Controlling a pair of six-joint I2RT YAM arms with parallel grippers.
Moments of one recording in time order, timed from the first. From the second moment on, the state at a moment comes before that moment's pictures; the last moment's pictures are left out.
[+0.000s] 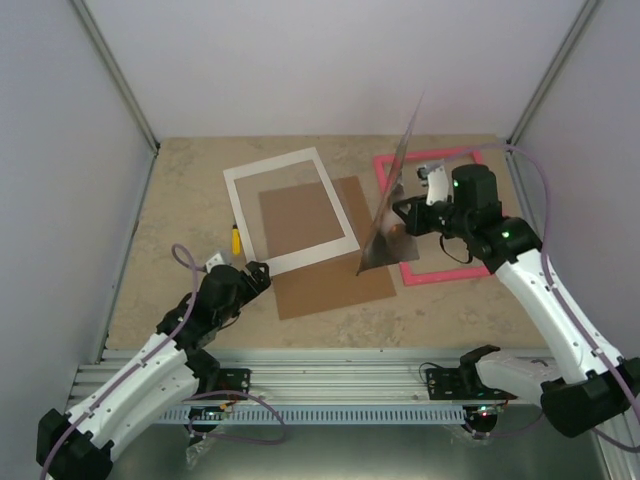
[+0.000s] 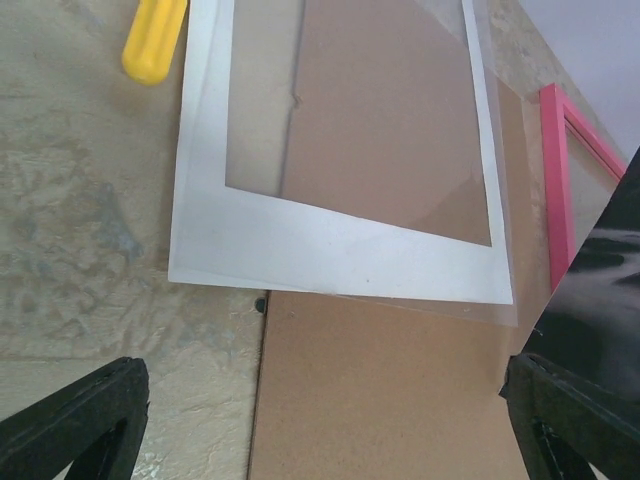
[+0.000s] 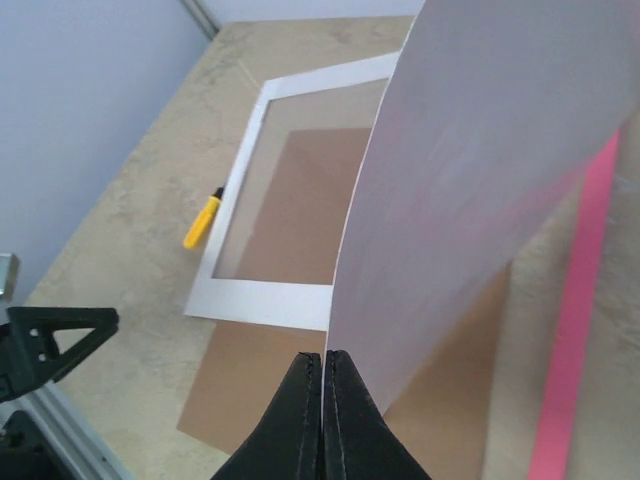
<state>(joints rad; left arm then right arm) -0.59 0.60 0.35 -0.39 -0.20 -1.04 0.39 1.10 1.15 -0.64 -0.33 0.25</state>
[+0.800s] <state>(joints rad) -0.59 0.55 0.40 -0.50 -0.28 -1.02 0.53 1.33 1.06 -0.27 -0.53 0.43</state>
